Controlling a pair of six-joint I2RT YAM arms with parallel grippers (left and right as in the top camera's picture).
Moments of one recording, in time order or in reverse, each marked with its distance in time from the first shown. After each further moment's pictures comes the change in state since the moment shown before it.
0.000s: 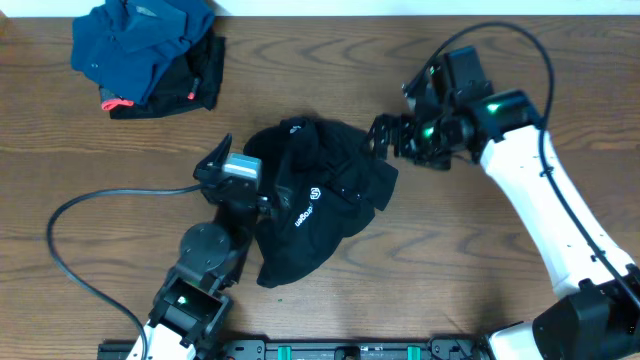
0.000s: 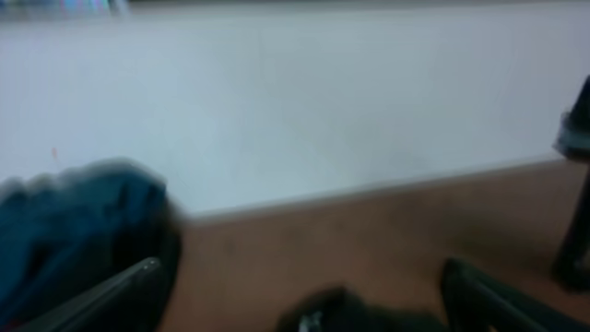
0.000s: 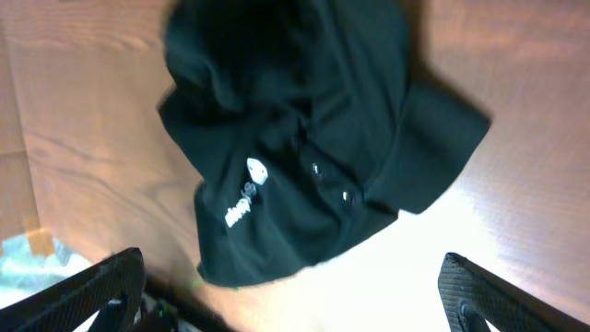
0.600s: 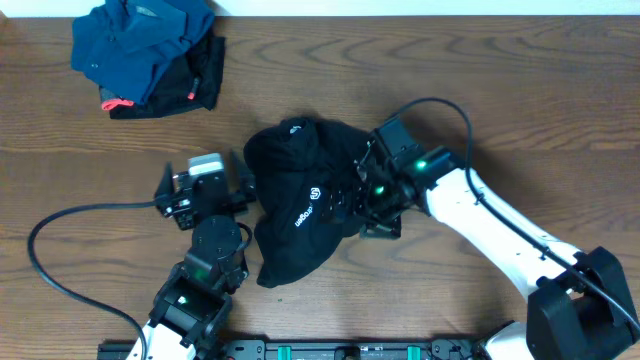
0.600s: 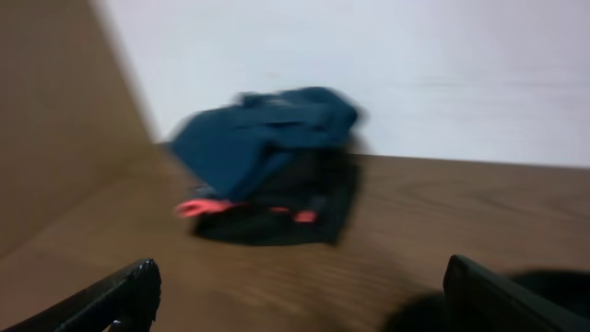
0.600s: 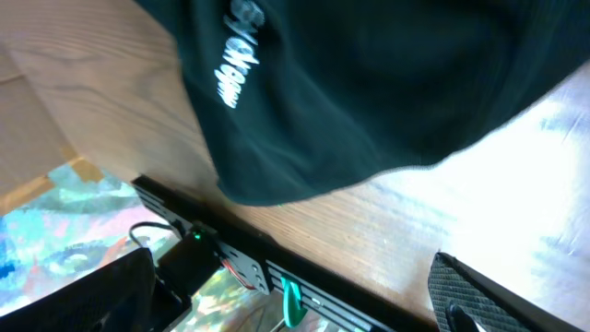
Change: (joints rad) left arm 0.000 0.001 -0.002 -0.149 -0.578 -0.072; right arm 0.251 0.000 -0.335 0.209 -0.166 0.344
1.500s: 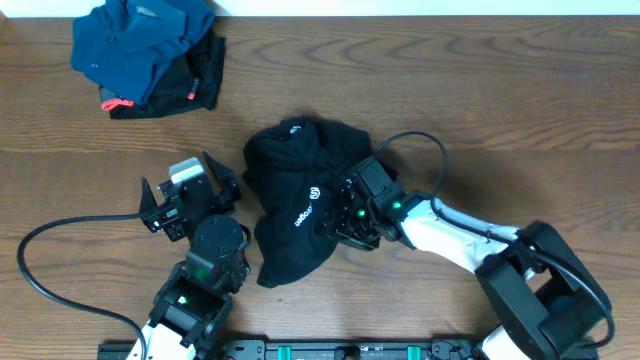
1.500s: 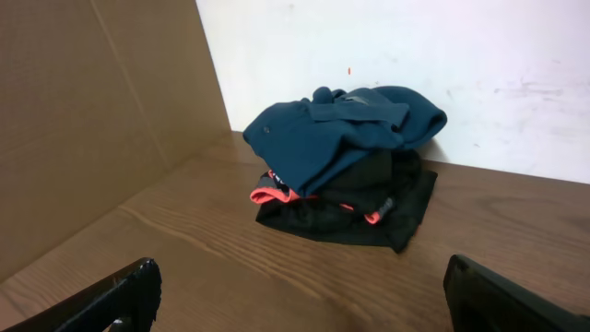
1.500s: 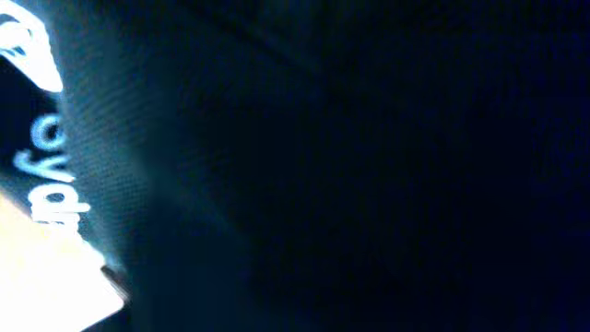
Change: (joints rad) left arm 0.000 0.000 0.000 -0.032 -0.173 -0.035; right arm 0.094 0.125 -0.276 0.602 0.124 0.220
